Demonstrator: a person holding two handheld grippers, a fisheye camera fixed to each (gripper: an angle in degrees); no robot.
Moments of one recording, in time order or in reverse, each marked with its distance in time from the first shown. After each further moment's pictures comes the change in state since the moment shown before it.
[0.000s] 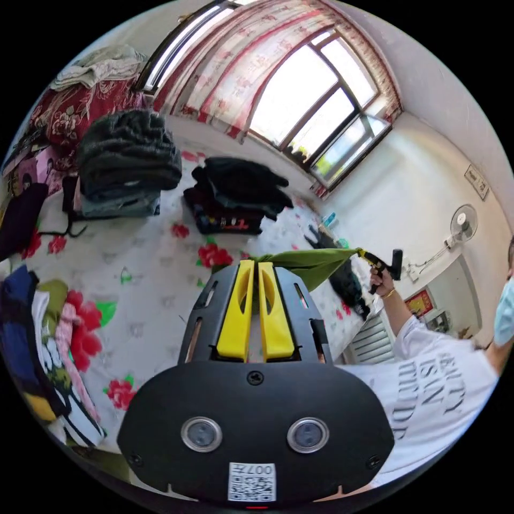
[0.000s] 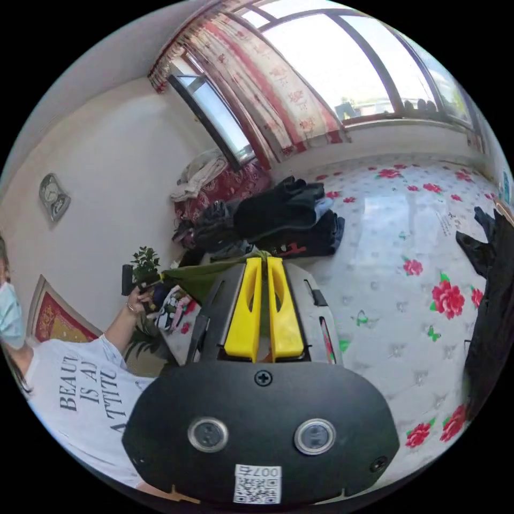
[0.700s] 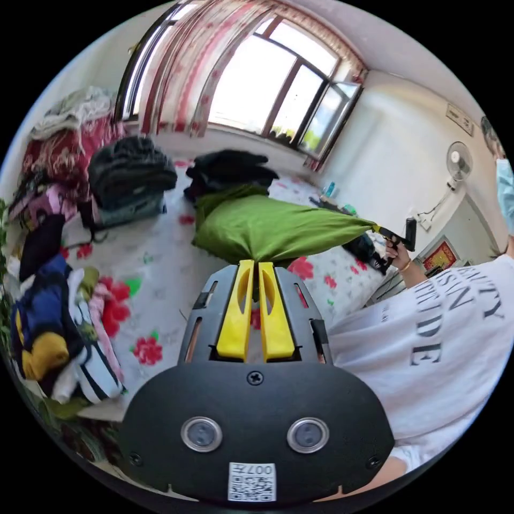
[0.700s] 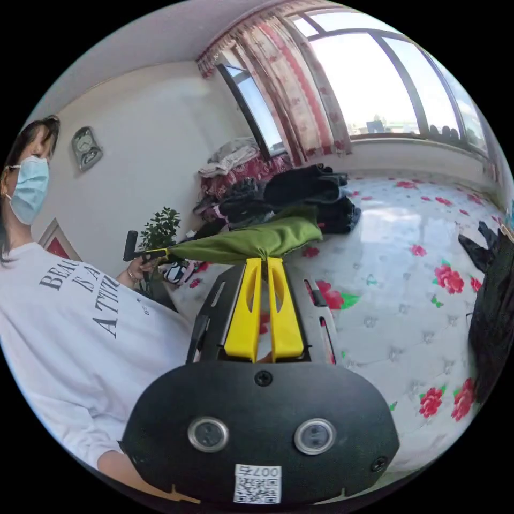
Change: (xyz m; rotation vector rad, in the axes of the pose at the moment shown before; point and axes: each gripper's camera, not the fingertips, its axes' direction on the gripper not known) left arm 0.014 0.128 -0.021 -0.140 -0.159 0.191; right arm -0.027 0.217 -0.026 -0.182 0.021 -0.109
